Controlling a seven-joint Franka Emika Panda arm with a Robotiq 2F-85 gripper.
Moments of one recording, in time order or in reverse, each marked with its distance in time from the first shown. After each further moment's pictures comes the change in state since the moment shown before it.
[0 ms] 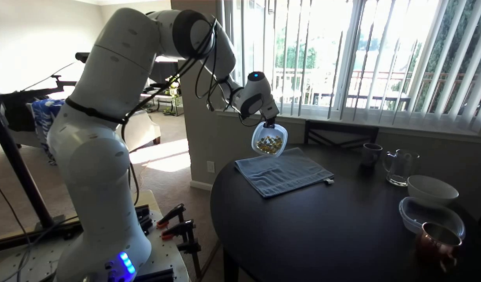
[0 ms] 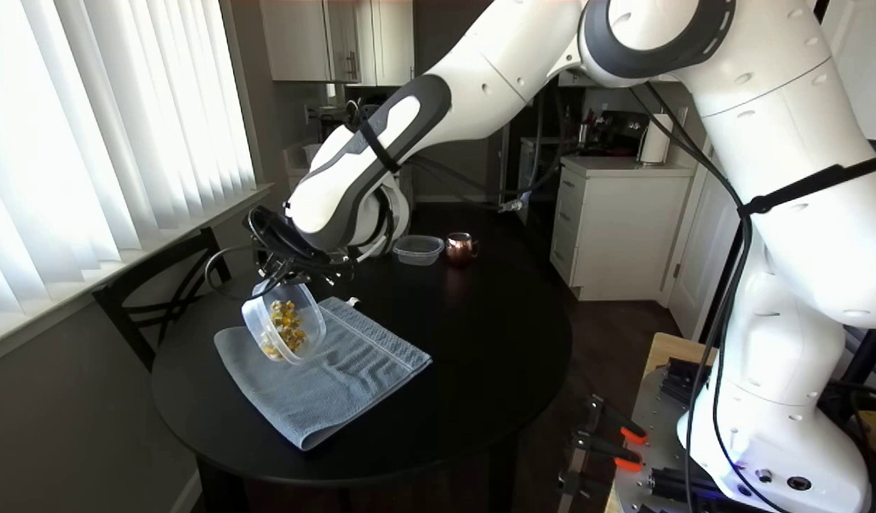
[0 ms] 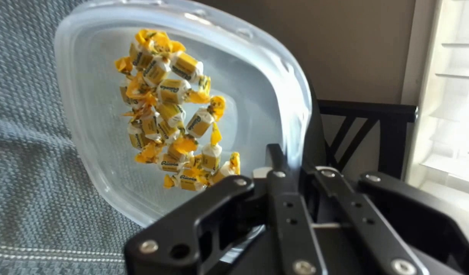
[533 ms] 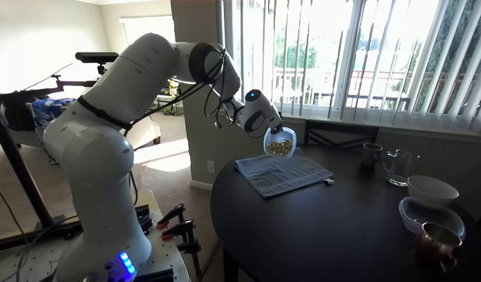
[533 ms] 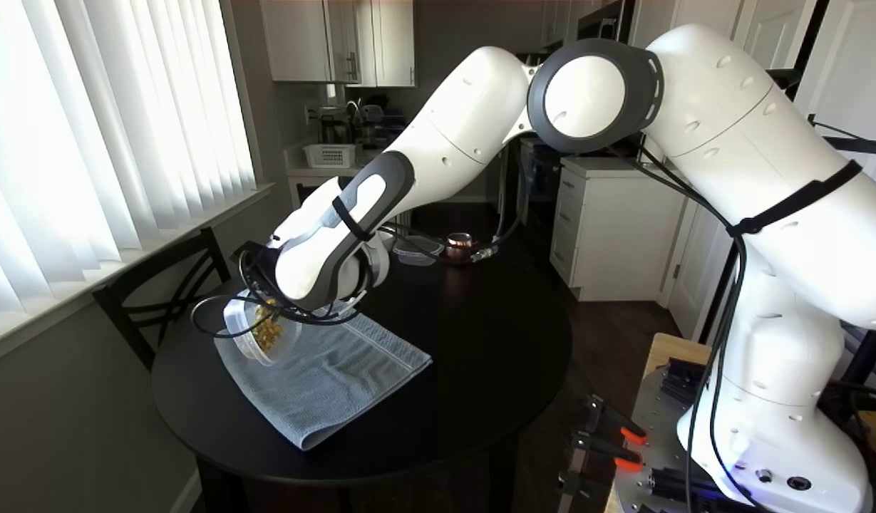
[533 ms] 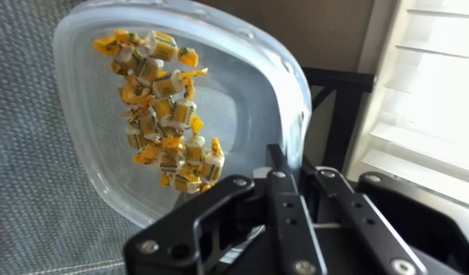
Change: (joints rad) arm 0.101 0.244 -0.099 0.196 -0.016 0.284 -0.001
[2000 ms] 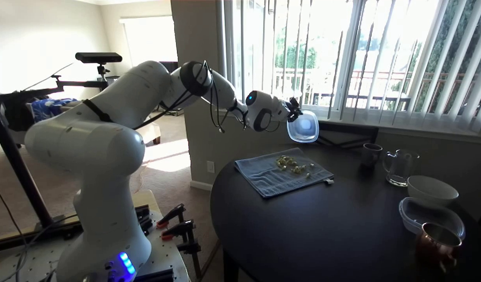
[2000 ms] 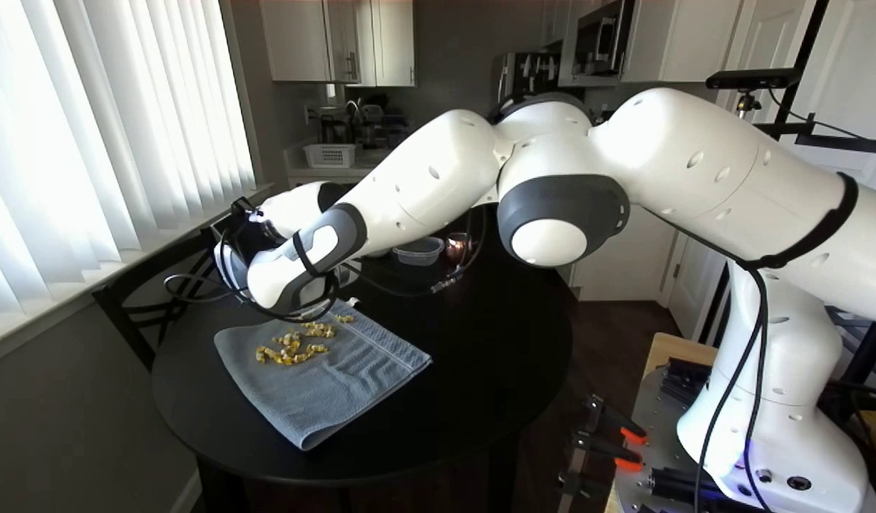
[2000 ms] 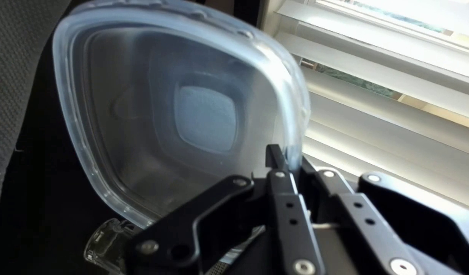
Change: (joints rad) arm 0.353 0.290 -0.593 0.345 0.363 0.103 0.112
